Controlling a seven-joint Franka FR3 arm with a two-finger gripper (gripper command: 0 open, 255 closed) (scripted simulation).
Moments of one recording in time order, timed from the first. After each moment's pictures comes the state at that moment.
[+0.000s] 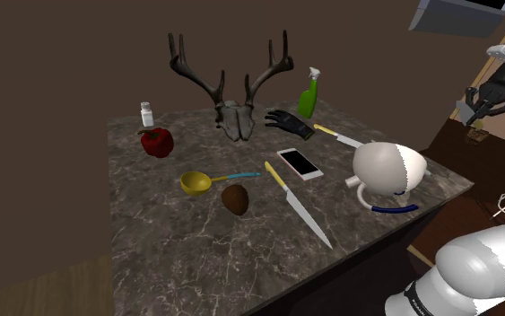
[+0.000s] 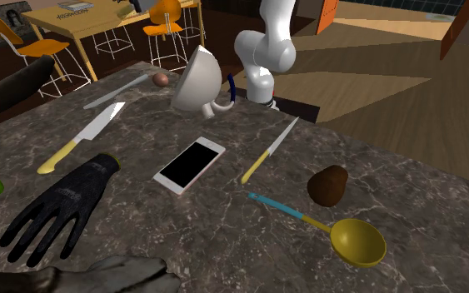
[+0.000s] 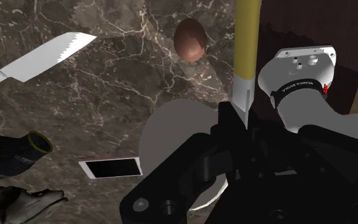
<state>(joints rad) -0.35 -0.36 -0.67 -1.81 0.02 1.35 -2.31</state>
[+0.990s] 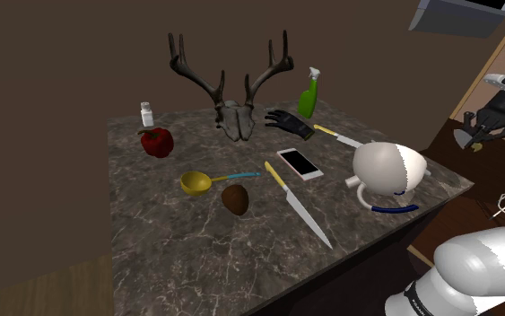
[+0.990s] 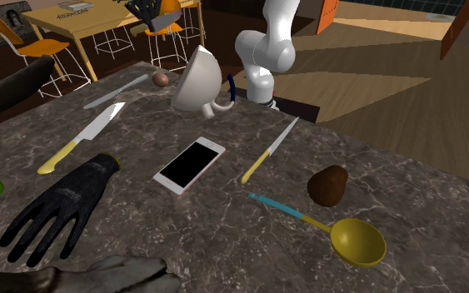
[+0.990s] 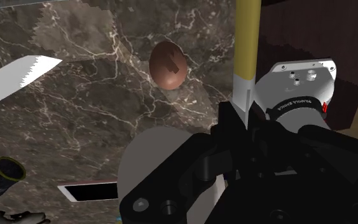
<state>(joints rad) -0.40 -0.48 -0.68 -2.05 -0.05 1.50 -2.34</state>
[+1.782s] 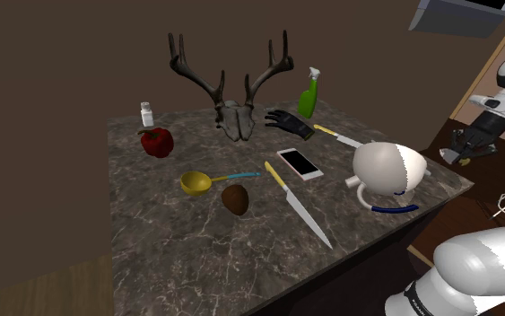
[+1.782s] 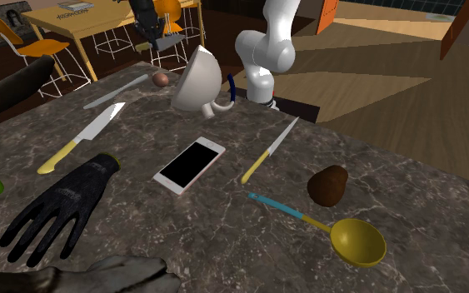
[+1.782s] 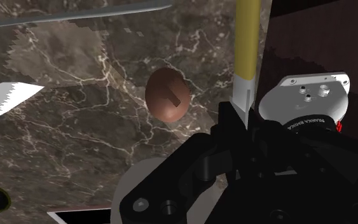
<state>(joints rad) -0.41 -0.48 -0.70 -2.21 -0.07 1.65 -2.36</state>
